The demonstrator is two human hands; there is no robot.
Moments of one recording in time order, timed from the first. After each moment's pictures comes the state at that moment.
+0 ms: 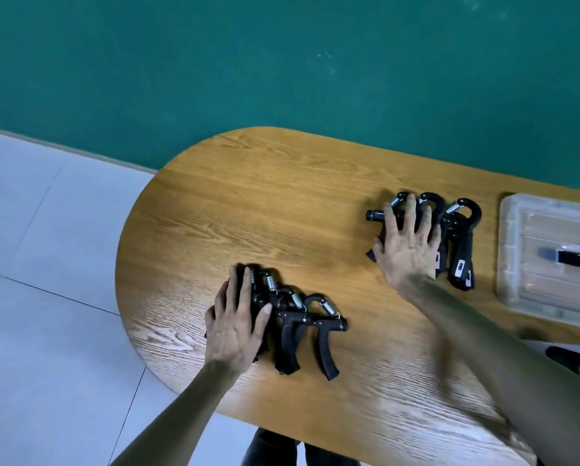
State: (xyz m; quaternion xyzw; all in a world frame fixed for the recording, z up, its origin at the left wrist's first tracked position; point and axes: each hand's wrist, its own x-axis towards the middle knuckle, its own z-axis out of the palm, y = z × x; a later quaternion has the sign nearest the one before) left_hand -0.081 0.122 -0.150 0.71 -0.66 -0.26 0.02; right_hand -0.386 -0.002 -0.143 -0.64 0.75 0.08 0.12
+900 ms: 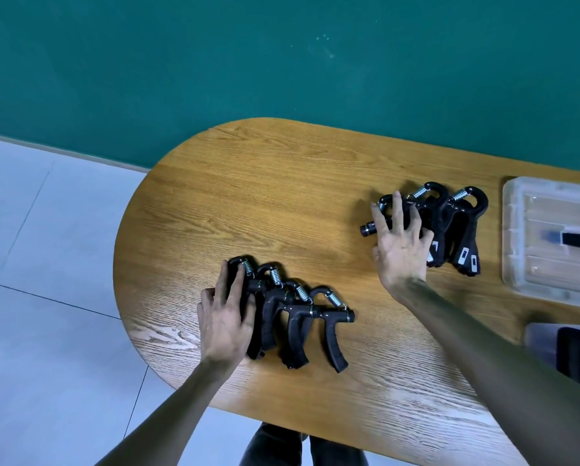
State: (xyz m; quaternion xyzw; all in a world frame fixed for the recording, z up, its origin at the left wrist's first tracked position) left_hand -0.060 0.120 -0.162 0.74 -0.63 -0.22 0.07; right_hand -0.361 0.017 -0.151 -0.66 0.74 0.11 0.07
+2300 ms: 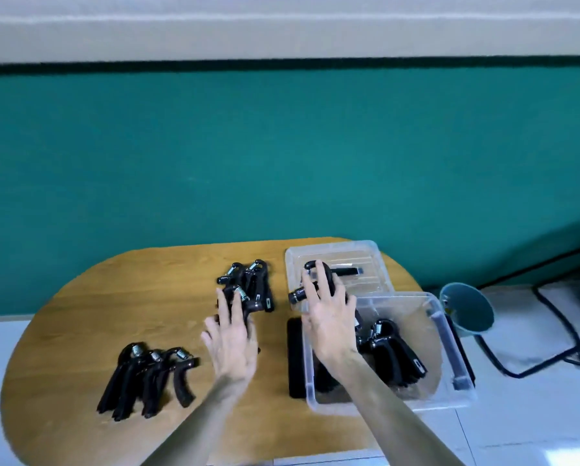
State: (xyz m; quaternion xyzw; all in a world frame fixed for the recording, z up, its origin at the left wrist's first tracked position) left_hand -0.400 0.195 0.033 0.67 -0.71 -0.16 0.15; right_hand -0.576 0.230 0.085 -0.61 0.79 -0.06 0.04
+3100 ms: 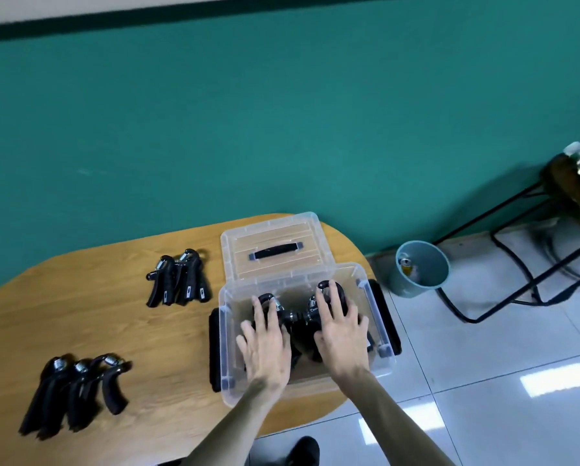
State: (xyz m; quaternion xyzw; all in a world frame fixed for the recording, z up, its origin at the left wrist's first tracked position) left_hand -0.599 0.287 -0.005 0.61 -0.78 -0.15 0.01; right_hand -0.730 0.339 0.014 -0.53 0.84 -0.01 0.12
